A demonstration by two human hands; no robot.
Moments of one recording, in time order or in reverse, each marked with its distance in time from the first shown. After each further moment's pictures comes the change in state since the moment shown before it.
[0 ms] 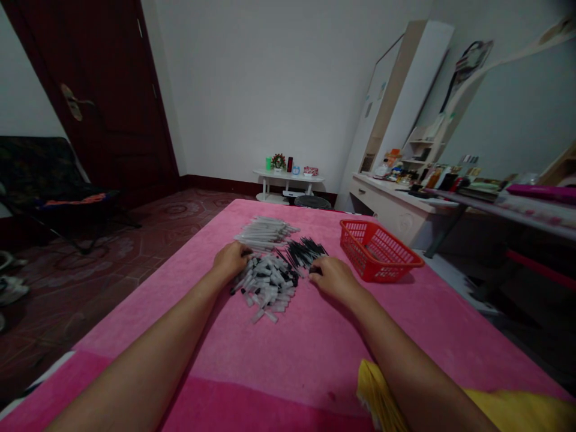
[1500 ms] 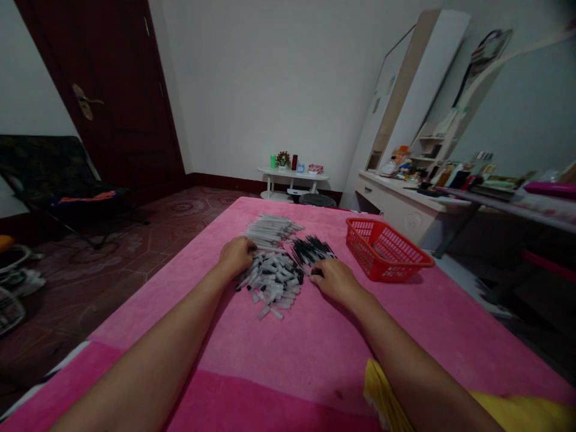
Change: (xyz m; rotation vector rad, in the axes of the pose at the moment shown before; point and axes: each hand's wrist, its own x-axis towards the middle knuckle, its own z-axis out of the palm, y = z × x) left_hand 0.000 0.002 -0.005 0.116 0.043 0.053; right_hand 0.002 -0.004 0.015 -0.017 -0.043 -0.011
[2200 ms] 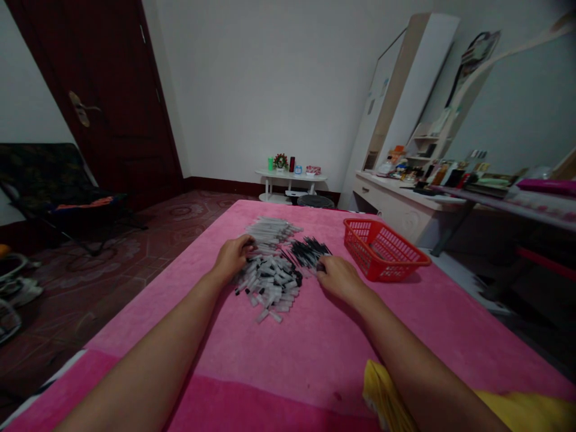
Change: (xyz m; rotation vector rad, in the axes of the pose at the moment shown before) left_hand 0.002 -0.019 0.013 -0.512 0.228 0.230; right_hand 0.000 0.006 -0.008 0.048 0.086 0.057
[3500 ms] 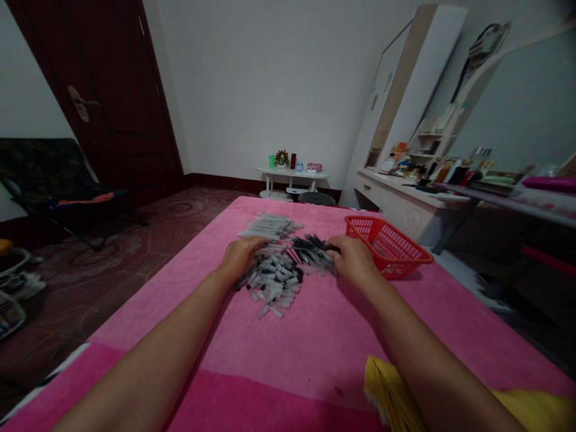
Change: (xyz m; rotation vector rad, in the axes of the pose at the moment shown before) left_hand -0.005 0.027 0.003 0.313 -0.056 0.163; right_hand 0.004 0.012 -0.033 0.107 0.200 -0.073
